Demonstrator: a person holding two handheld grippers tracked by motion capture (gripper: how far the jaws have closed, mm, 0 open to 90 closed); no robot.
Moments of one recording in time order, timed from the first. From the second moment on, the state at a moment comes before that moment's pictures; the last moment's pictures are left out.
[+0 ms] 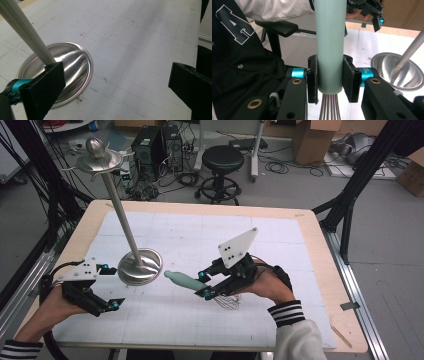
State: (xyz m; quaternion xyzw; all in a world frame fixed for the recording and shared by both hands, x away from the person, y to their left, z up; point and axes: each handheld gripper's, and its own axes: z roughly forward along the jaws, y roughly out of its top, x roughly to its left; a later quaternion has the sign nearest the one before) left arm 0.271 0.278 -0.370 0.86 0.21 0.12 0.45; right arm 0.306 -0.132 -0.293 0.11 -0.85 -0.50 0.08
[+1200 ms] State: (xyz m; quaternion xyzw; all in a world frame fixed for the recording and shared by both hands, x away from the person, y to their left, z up) left arm 0.256 0.239 -0.301 0.85 0.06 0.11 0.52; right arm 0.318 -0.123 -0.298 0.13 -0.84 -0.52 0.10
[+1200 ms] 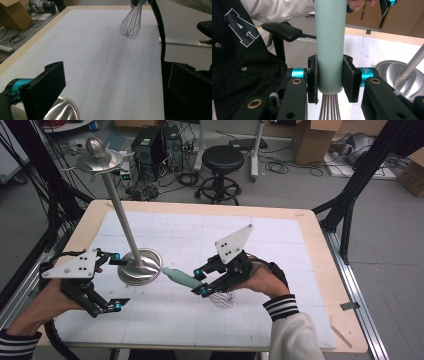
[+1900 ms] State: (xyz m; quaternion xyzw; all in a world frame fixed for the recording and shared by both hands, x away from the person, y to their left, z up) left arm 0.259 0.207 -0.270 0.84 0.00 0.08 0.54; right arm 0.321 -0.114 -0.298 0.14 -0.83 -0.53 0.11
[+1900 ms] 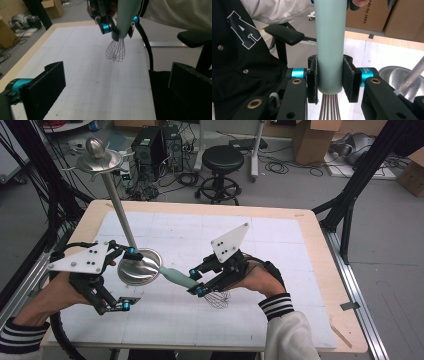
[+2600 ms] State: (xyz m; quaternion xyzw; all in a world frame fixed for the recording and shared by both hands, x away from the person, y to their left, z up) left arm 0.264 0.166 -0.253 0.81 -0.06 0.04 0.58; right arm 0.321 -0.113 -0.298 0.15 -0.81 -0.54 0.14
